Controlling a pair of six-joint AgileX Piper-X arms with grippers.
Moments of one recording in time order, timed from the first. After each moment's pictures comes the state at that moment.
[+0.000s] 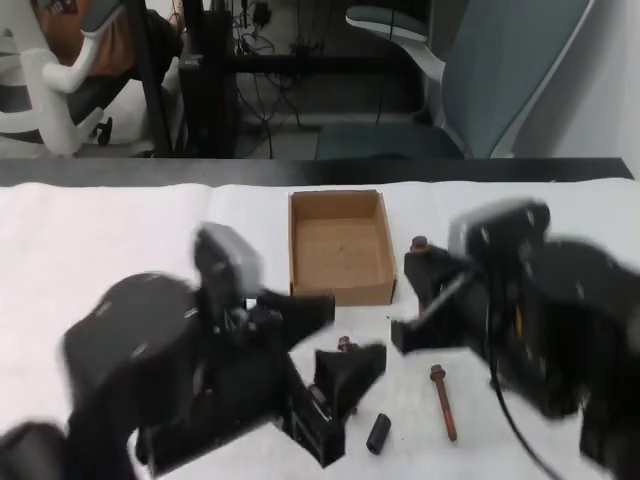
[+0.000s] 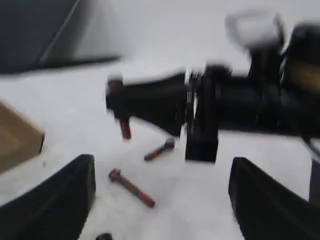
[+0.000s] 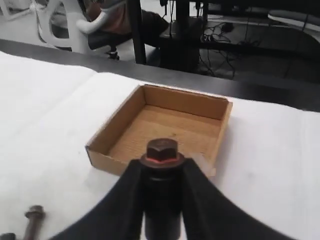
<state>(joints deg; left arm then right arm) -42.0 69.7 -21.9 -27.5 18.7 -13.7 34.5 74.0 -27.1 -22.7 10.6 3.5</state>
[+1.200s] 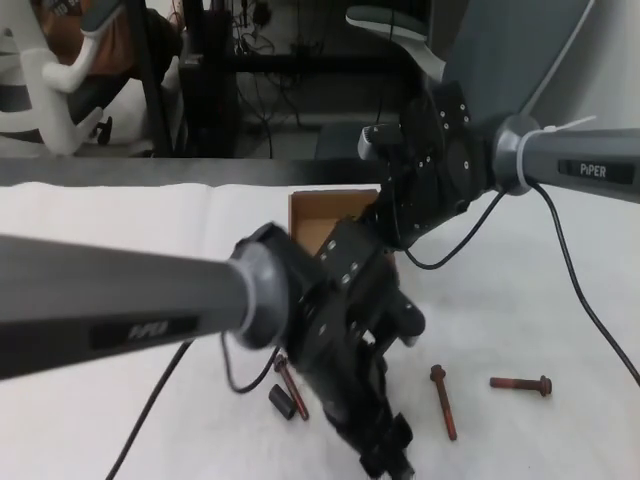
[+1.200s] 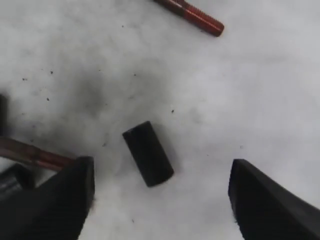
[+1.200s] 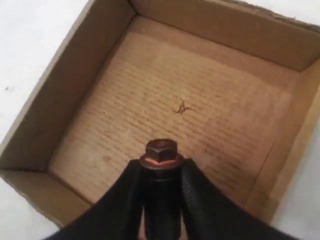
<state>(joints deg) -47.9 103.2 -62.7 31.3 10.8 10.5 21.2 116.5 -81.1 24.0 -16.6 -1.1</state>
